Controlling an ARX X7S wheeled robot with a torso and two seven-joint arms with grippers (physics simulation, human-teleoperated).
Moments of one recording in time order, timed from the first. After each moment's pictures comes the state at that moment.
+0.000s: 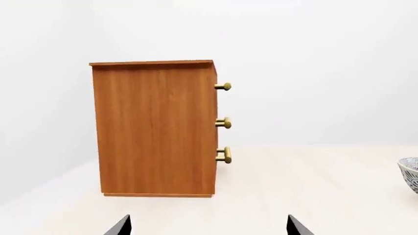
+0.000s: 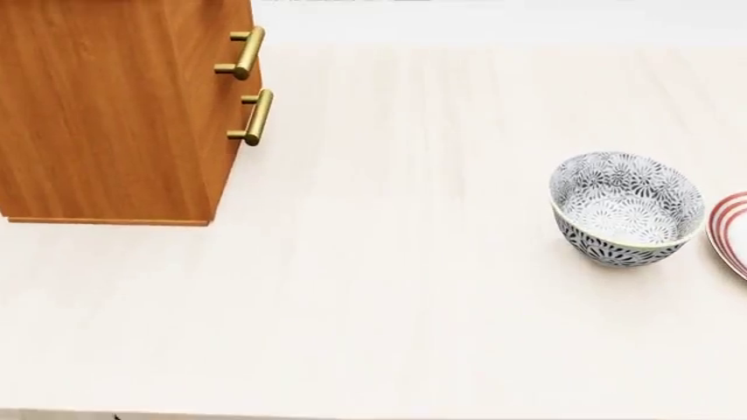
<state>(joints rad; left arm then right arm) 0.30 -0.18 0.17 0.45 -0.04 0.10 -0.29 -0.32 0.16 -0.17 -0.41 -0.06 -0.17 0.45</state>
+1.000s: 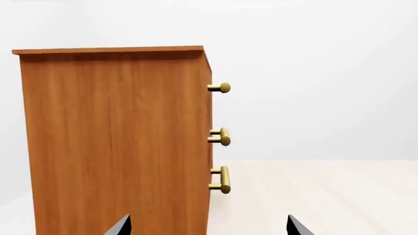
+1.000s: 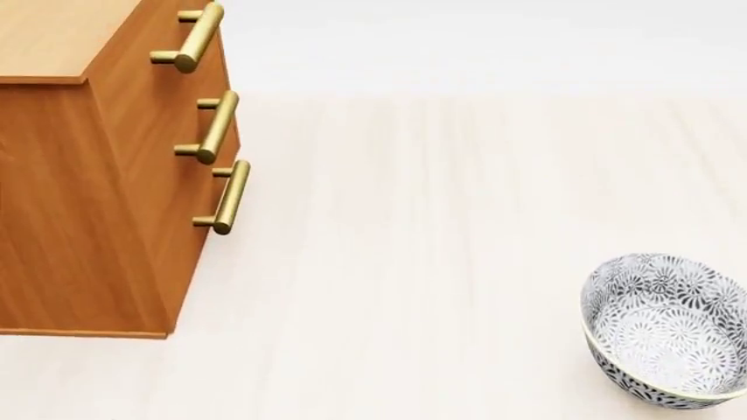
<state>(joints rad) 0.32 -0.22 0.20 0.48 -0.05 0.11 -0.32 -0.34 0.20 -0.21 -0.42 -0.10 -0.24 0.50</state>
